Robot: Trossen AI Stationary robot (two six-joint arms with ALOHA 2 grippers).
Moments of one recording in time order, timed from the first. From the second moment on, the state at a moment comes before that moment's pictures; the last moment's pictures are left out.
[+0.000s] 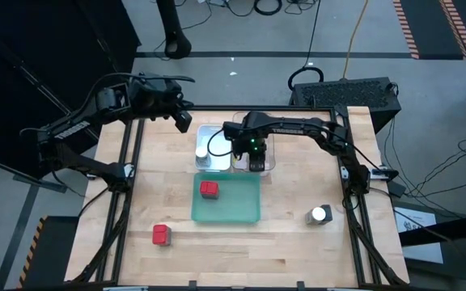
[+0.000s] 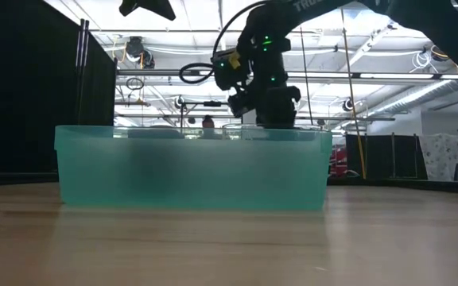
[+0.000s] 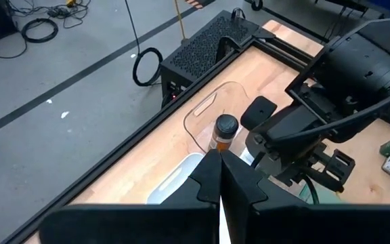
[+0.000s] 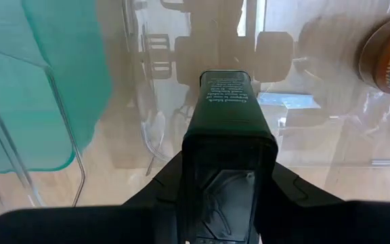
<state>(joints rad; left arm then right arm) 0.36 1.25 1.58 -0.94 -0.19 -0.27 -0.27 2.17 1.86 -1.35 -0.02 -0.22</state>
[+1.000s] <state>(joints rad) 0.36 1.25 1.58 -1.01 -0.22 -0.28 -0.27 2.18 1.86 -1.34 -0.02 -0.20</state>
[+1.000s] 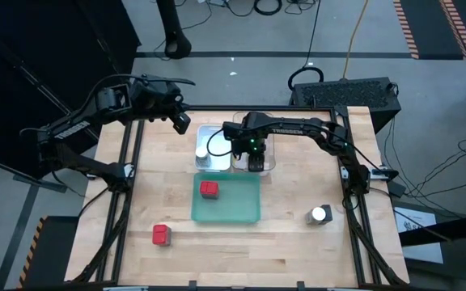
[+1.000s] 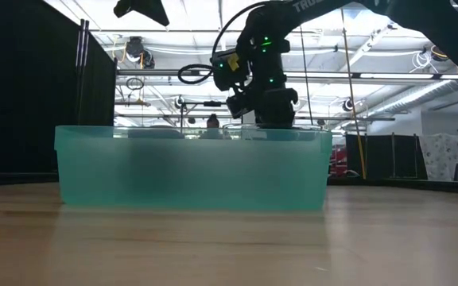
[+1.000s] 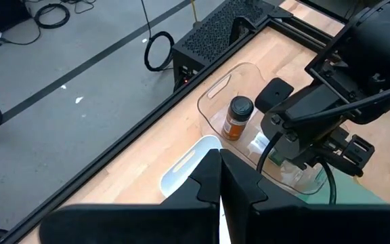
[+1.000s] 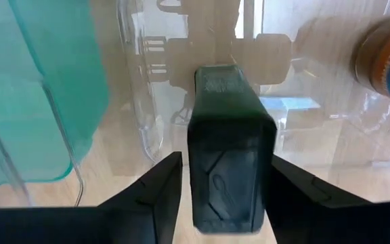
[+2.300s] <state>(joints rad) -0.02 1.25 1.58 -1.39 0.15 -1.09 -0.37 1.53 1.86 -0.89 0.16 -0.03</state>
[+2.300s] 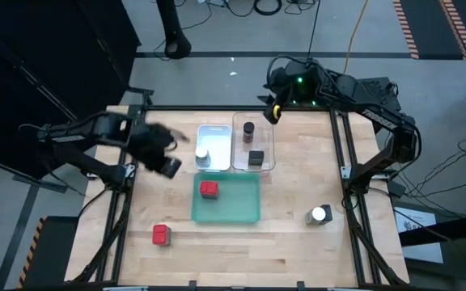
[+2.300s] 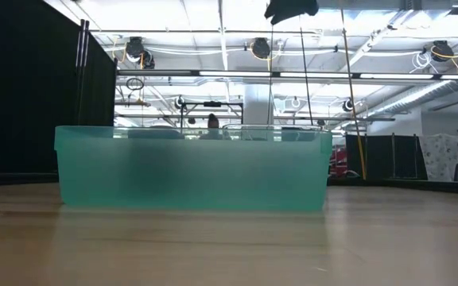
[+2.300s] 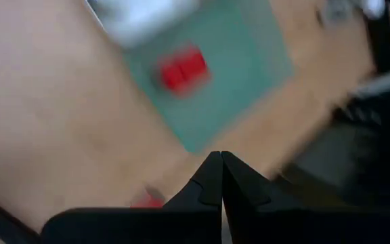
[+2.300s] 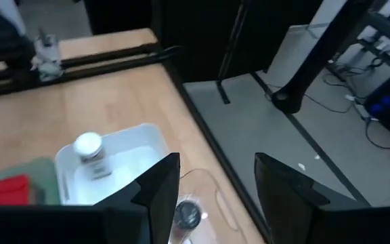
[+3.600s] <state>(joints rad) -0.75 1.38 1.24 -1.26 0.05 -2.33 -0.49 1.67 1.86 -0.65 0.05 -0.09</state>
